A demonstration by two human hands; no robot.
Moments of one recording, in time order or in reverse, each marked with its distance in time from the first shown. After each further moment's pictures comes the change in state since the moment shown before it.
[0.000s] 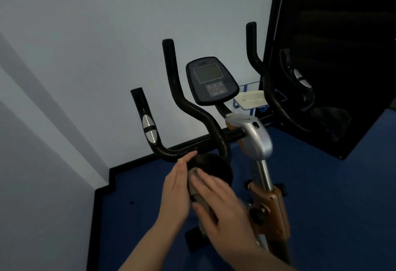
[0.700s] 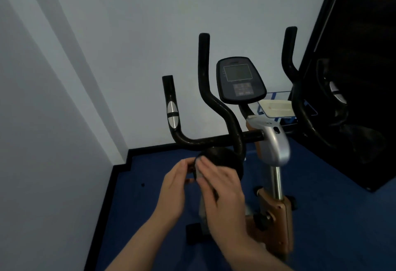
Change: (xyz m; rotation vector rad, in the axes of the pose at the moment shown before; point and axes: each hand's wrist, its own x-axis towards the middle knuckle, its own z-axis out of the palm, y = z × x) left_hand -0.024 -0.020 -0.017 0.012 0.102 0.039; right_hand 0.012 -0.002 0.013 0.082 0.115 0.025
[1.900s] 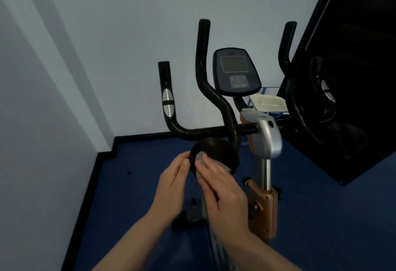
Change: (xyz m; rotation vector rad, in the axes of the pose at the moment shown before) left_hand -0.015 -0.005 0.005 -0.039 -0.045 0.063; right_hand -0.015 0.008 -0.011 -0.076 -0.080 -0.090
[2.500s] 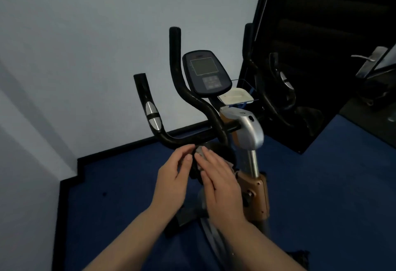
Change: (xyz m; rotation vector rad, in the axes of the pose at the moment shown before) left_hand 0.040 0.011 -0.025 0.128 -0.174 0.057; right_hand 0.017 -0.017 0.025 -0.181 0.094 0.192
